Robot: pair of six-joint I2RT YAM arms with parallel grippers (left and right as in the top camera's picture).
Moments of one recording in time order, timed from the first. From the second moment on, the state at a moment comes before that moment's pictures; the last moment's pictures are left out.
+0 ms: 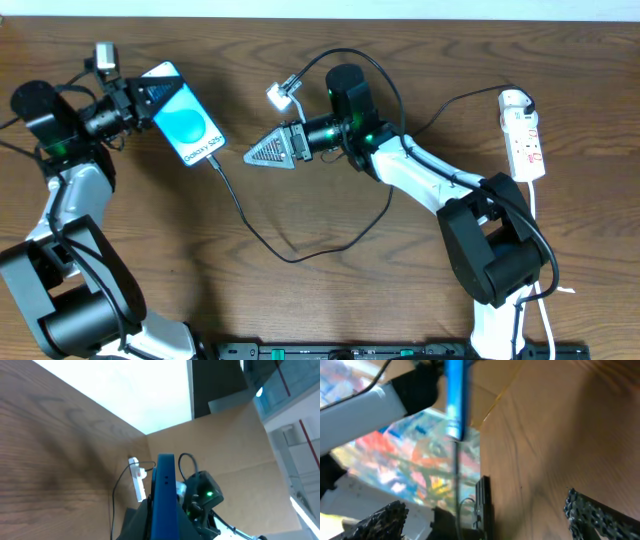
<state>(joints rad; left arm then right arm) 0.45 1.75 1.03 0.67 1.46 -1.19 0.57 2.05 1.38 0.25 -1.22 0.68</state>
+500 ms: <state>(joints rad) 0.45 1.75 1.03 0.67 1.49 -1.19 0.50 2.05 1.38 -0.34 -0.75 0.48</state>
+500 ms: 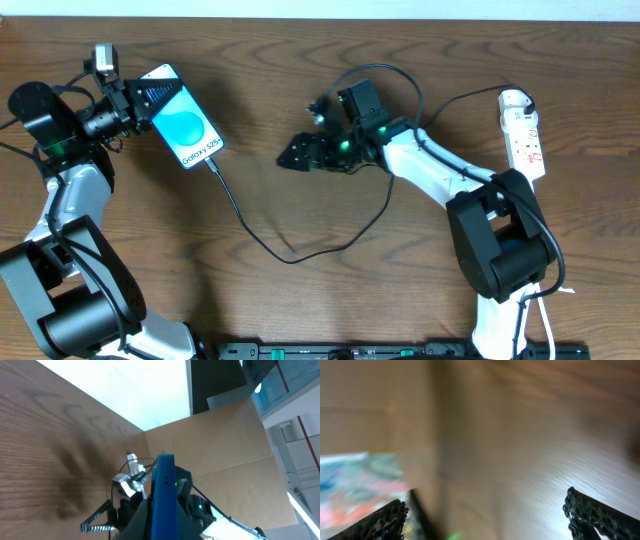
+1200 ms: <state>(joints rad) 0.45 1.75 0.75 0.67 1.40 -1.06 0.43 1.64 1.38 -0.58 -0.12 0.44</state>
